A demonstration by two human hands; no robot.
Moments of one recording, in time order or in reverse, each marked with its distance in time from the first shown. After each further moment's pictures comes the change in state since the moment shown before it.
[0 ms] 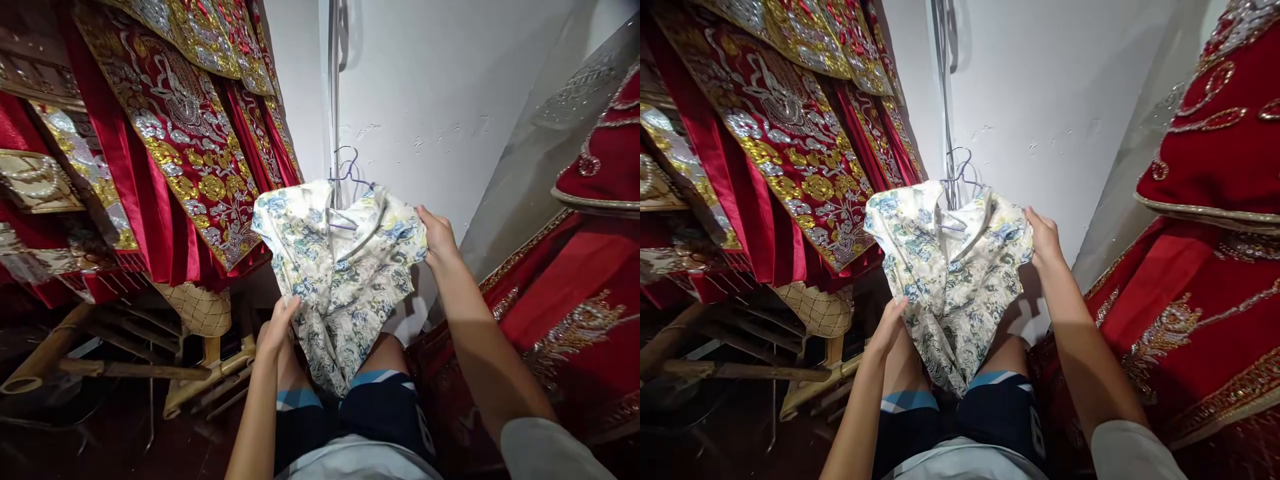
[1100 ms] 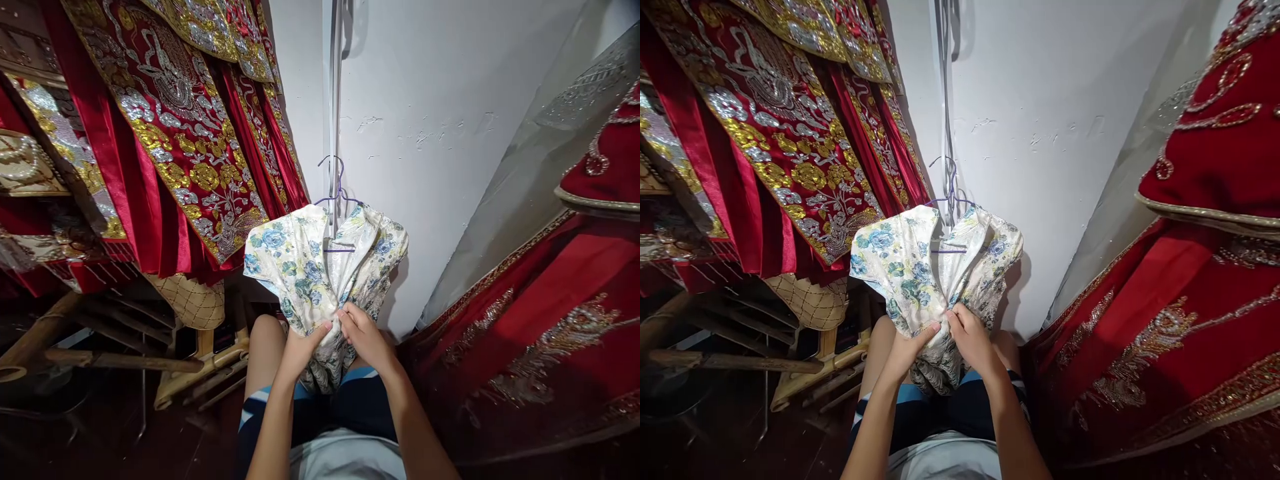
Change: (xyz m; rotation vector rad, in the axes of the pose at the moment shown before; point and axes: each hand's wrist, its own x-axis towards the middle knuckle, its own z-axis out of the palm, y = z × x) left_hand -0.058 -0.015 0.047 0.129 -0.039 0.004; right_hand -0.194 0.086 -0.008 -0.566 -0.597 0.296
